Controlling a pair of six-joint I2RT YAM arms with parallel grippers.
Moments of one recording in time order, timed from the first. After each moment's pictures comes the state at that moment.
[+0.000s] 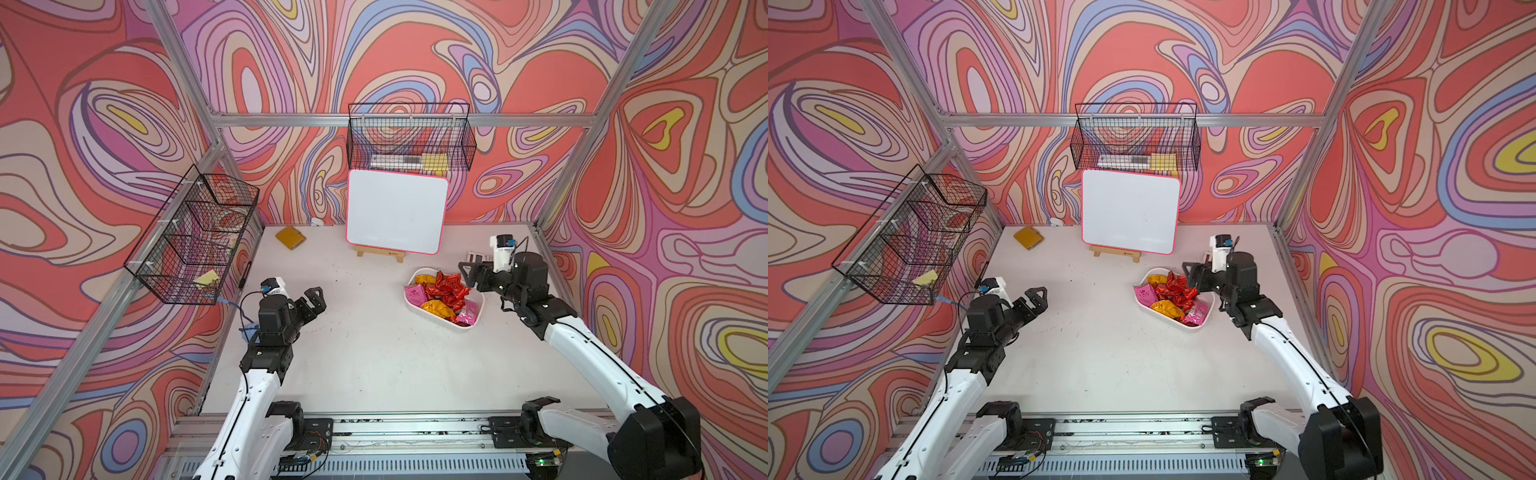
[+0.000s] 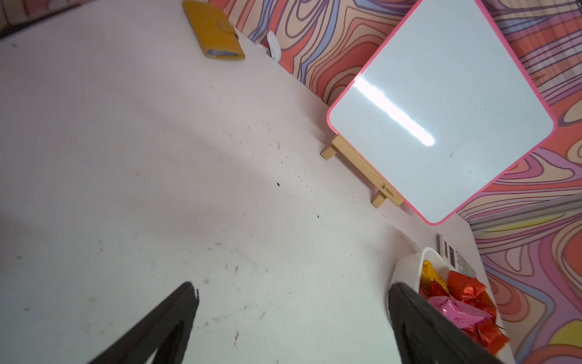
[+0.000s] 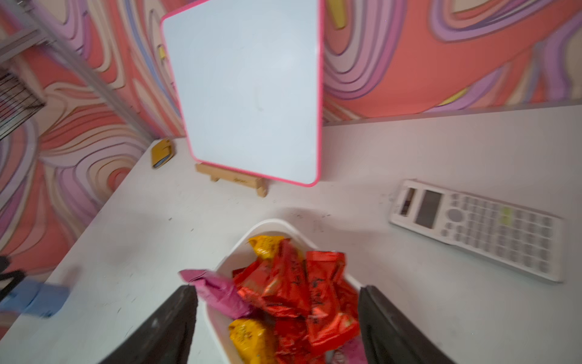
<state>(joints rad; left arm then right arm) -0.01 0.79 0.49 -0.18 0.13 -0.67 0.27 1.16 0.85 -0.11 -0.24 0.23</state>
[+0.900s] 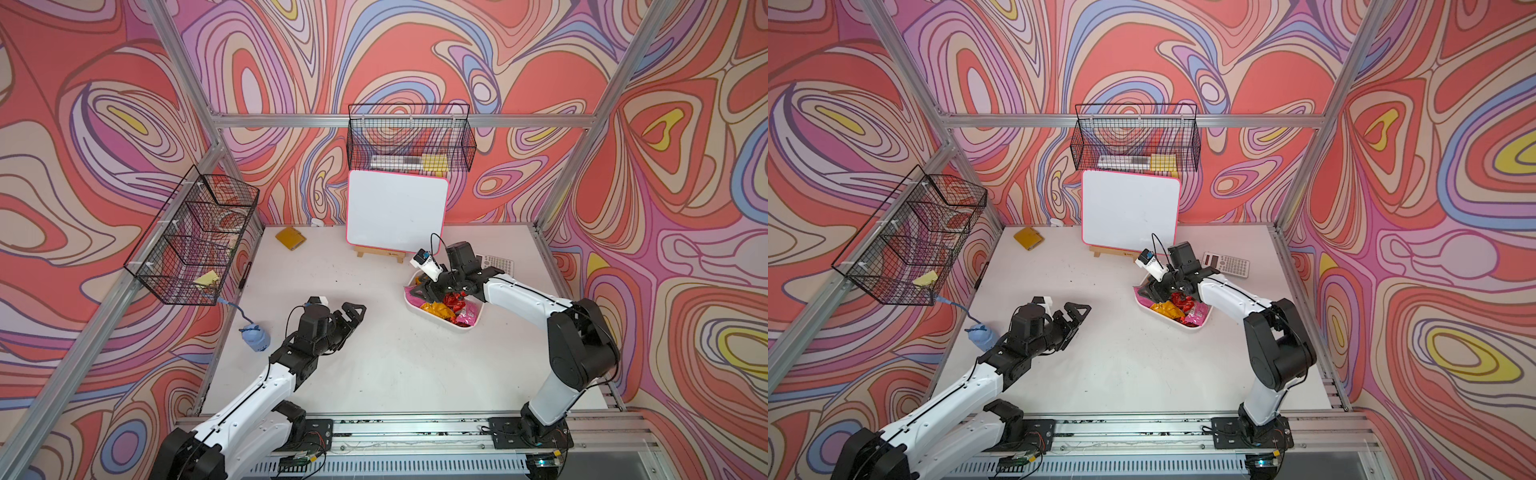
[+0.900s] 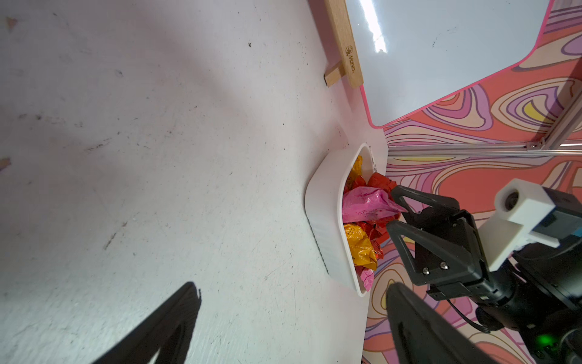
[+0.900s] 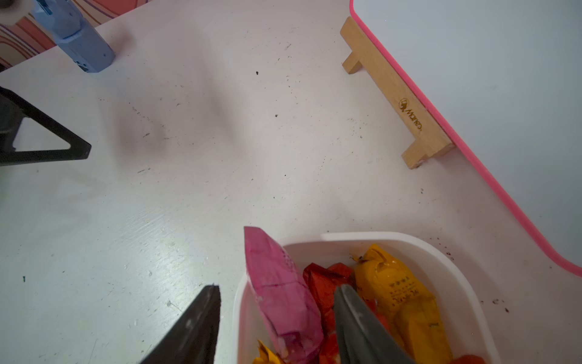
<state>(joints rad) -0.40 0.91 0.39 -0.02 0.18 -1.19 0.44 1.73 1.19 -0.27 -0.50 -0.39</state>
